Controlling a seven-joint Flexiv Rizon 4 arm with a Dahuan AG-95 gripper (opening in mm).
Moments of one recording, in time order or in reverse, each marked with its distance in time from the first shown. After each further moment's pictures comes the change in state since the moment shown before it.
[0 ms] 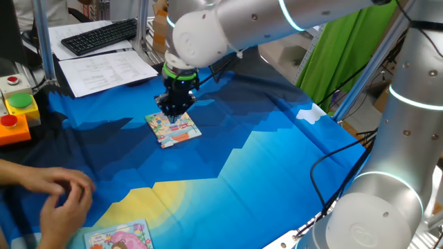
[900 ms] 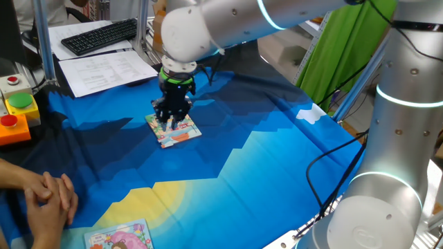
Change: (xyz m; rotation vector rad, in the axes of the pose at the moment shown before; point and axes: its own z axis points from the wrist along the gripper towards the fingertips) arm -0.002 0.013 0.020 -0.054 0.077 -0.041
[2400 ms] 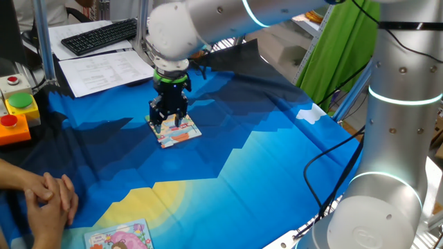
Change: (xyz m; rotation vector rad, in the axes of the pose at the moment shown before) arm 0.002 -0.001 0.005 0.064 0.023 -0.170
